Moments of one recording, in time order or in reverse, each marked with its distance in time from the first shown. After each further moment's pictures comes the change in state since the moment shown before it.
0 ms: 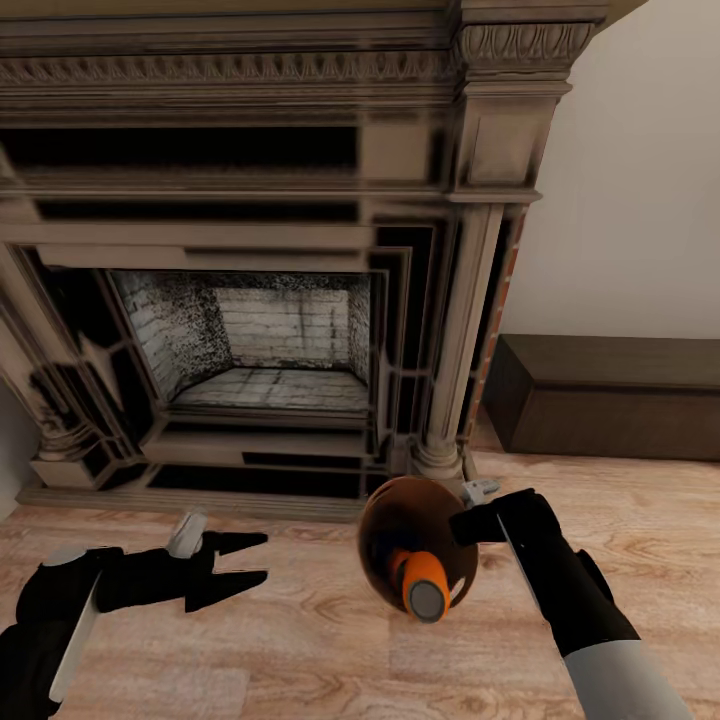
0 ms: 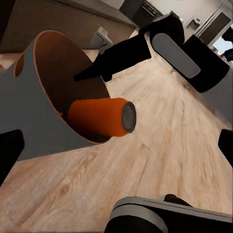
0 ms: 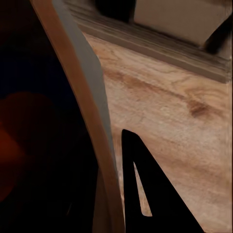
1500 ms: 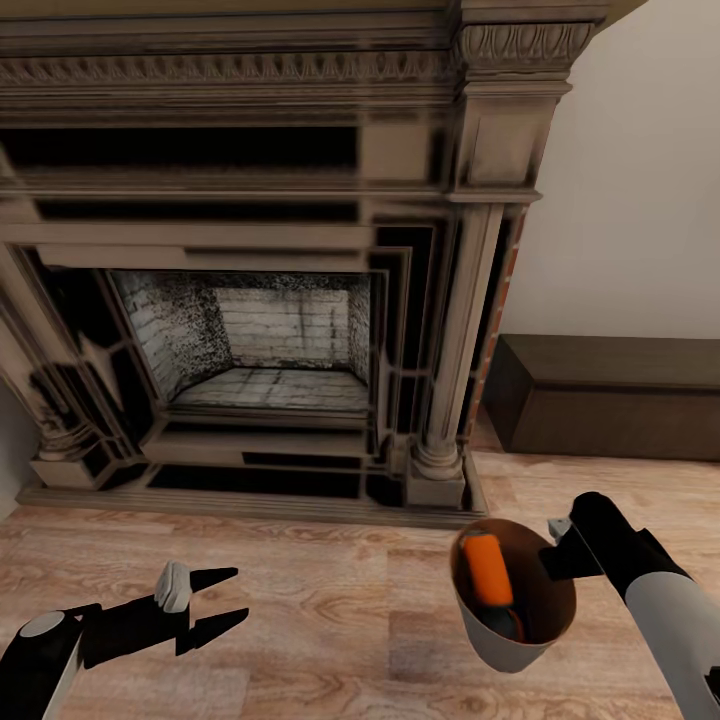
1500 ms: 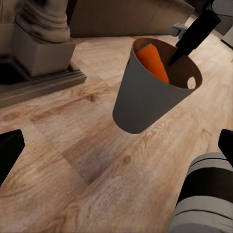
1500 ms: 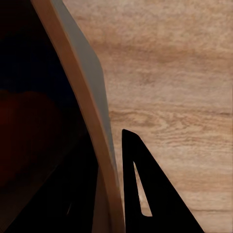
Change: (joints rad) left arm 0.071 0.014 0.089 0.268 -0.072 -0.411 0.118; right arm -0.231 -0.238 -0.084 0.664 0.086 0.008 0.065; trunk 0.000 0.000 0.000
